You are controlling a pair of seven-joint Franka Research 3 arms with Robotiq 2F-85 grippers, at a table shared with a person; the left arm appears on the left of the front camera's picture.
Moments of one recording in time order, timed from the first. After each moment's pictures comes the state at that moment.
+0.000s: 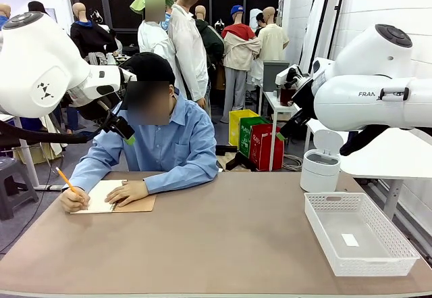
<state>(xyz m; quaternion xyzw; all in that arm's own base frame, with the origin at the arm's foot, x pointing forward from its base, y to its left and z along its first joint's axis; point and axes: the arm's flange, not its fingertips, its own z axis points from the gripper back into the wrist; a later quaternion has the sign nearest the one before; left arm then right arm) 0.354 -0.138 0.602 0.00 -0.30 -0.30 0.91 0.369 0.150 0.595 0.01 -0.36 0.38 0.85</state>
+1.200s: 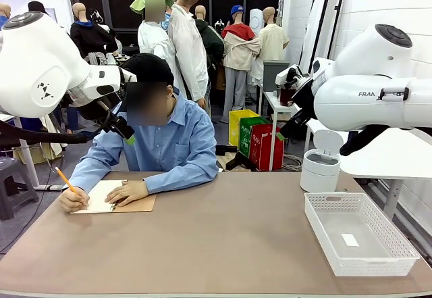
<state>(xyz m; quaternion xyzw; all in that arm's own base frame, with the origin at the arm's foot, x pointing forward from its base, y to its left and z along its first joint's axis) 0.354 -0.138 0.602 0.00 -0.30 -0.30 0.91 0.369 0.150 0.595 0.01 -0.36 0.38 0.85</state>
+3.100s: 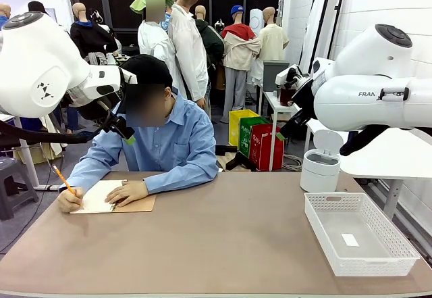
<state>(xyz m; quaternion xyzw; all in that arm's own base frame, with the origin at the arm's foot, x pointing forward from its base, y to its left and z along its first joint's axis) 0.354 -0.138 0.602 0.00 -0.30 -0.30 0.91 0.369 0.150 0.595 0.01 -0.36 0.38 0.85</state>
